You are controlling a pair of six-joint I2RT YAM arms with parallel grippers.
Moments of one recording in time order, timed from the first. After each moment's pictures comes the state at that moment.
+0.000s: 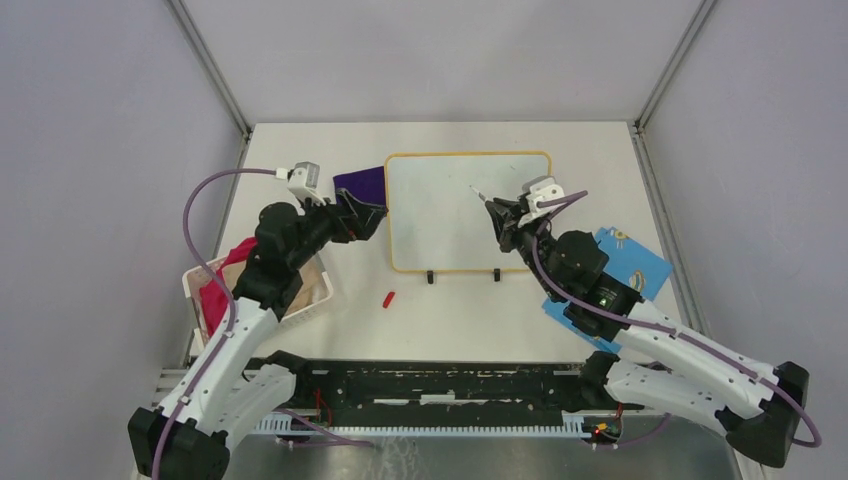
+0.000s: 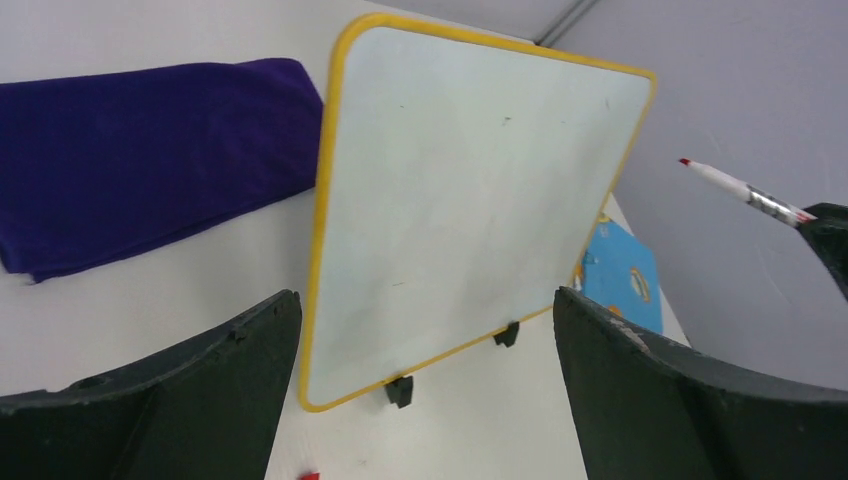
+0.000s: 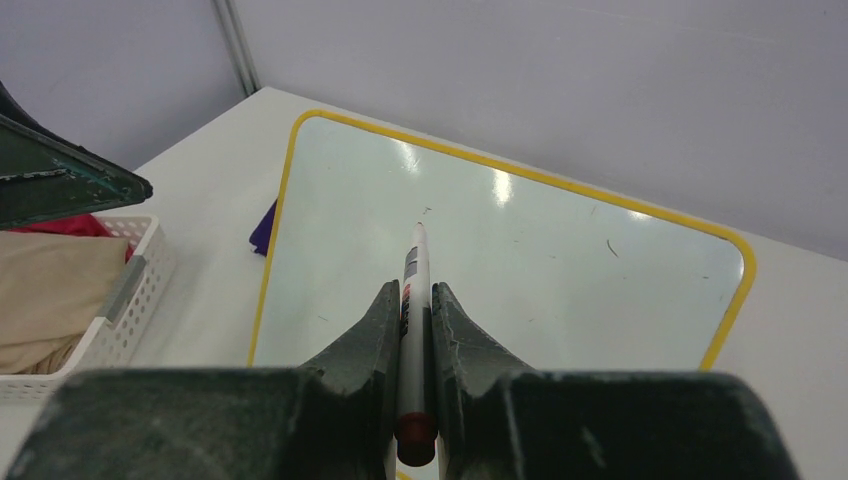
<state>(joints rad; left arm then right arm) -0.30 0.84 0.71 -0.03 0.21 -0.50 0.88 0.85 0.76 0.19 0.38 0.01</state>
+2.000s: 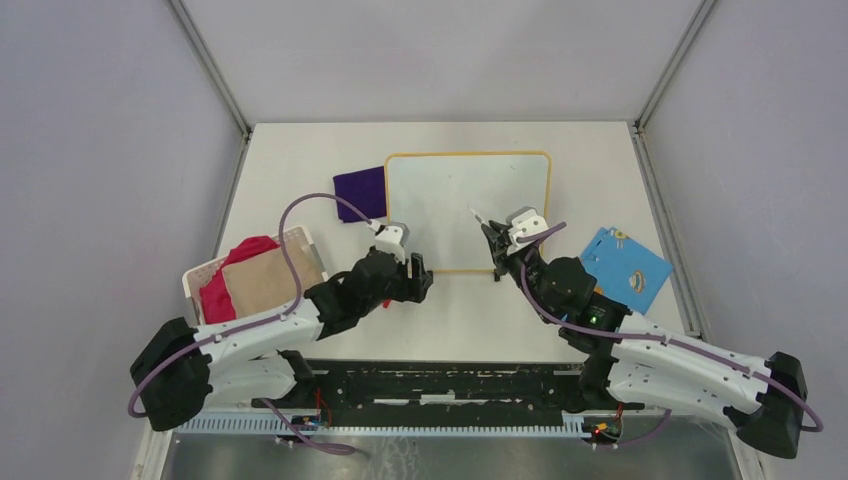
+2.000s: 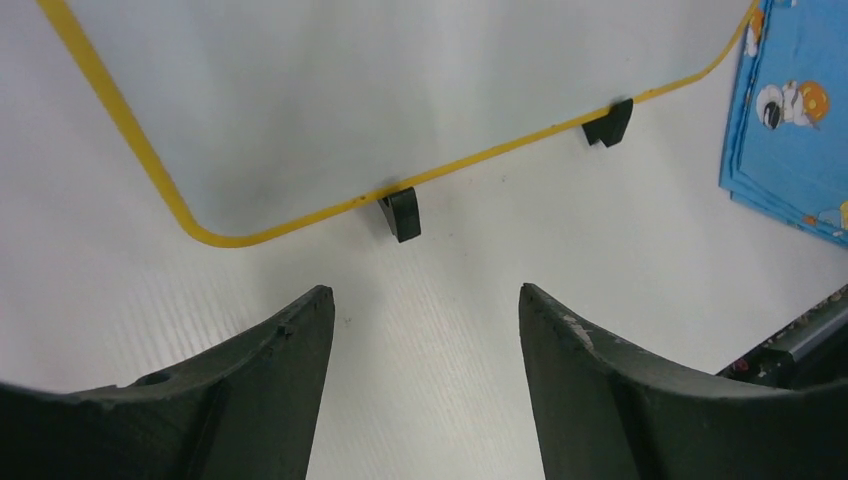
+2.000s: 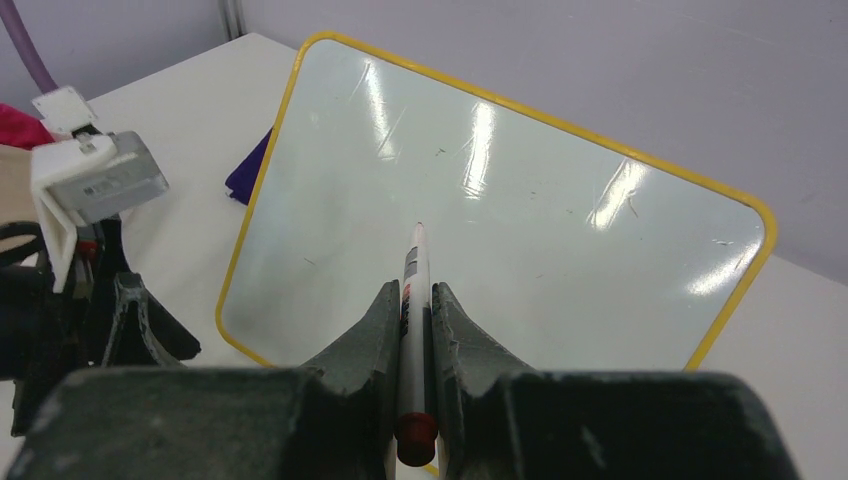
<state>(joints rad) -0.92 1.13 0.53 0.04 -0.26 -0.53 1.03 0.84 0.61 0.29 0.53 -0.15</state>
